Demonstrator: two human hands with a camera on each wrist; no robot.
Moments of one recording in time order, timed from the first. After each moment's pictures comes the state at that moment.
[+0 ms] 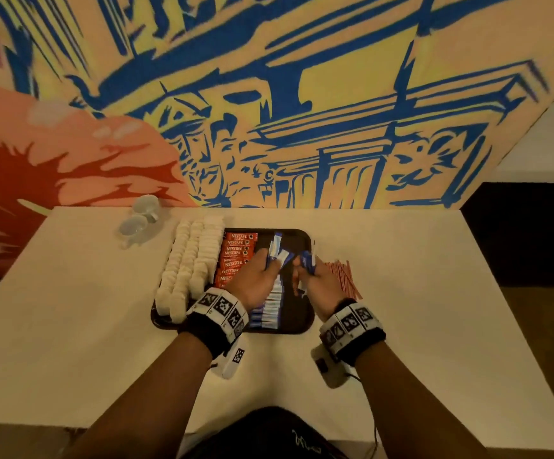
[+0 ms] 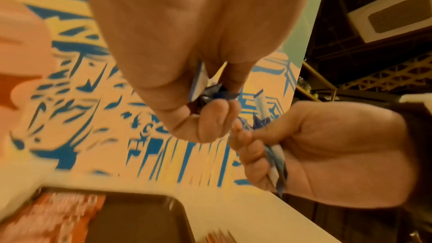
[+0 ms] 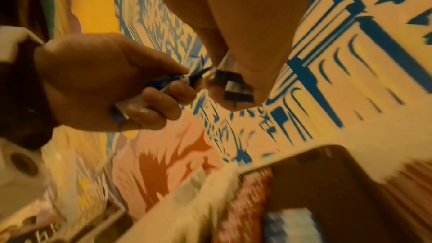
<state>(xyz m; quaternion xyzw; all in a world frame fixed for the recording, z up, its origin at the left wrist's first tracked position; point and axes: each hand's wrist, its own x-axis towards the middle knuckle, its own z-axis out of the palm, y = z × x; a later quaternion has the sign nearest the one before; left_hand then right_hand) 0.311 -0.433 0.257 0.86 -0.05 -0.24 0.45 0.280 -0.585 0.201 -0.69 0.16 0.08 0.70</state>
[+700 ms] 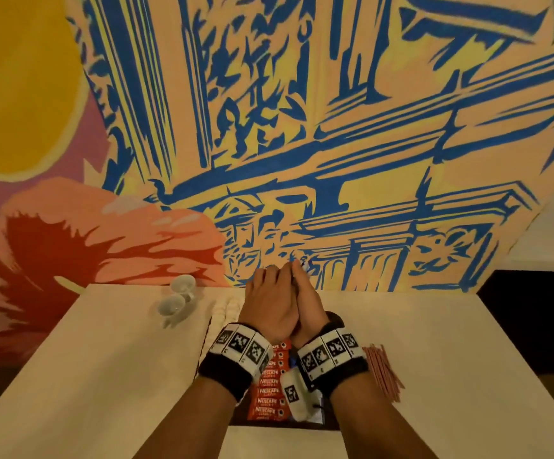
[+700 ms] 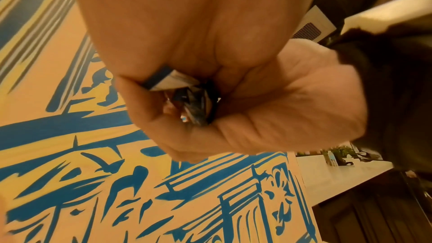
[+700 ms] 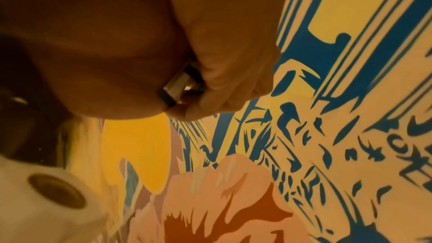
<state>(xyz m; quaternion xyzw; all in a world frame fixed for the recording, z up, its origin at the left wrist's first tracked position) 0.364 -0.357 0.361 0.97 -0.22 0.02 0.14 0.366 -0.441 0.326 -0.41 0.15 0.11 0.89</state>
